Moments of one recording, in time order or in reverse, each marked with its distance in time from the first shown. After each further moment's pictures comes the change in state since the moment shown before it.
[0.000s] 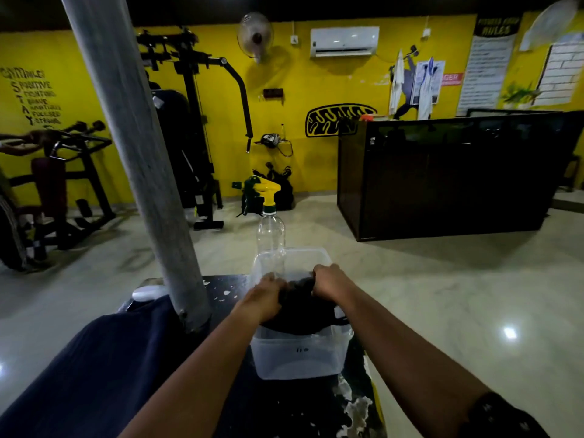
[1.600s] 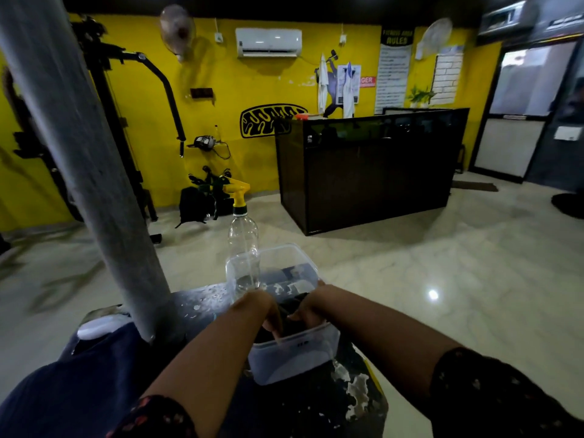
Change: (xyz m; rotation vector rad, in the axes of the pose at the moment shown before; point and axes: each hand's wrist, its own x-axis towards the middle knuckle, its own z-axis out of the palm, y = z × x) left_hand 0.019 0.025 -0.004 0.641 -0.547 0.086; right_hand -0.026 -0.012 0.021 -0.556 -0.371 -0.186
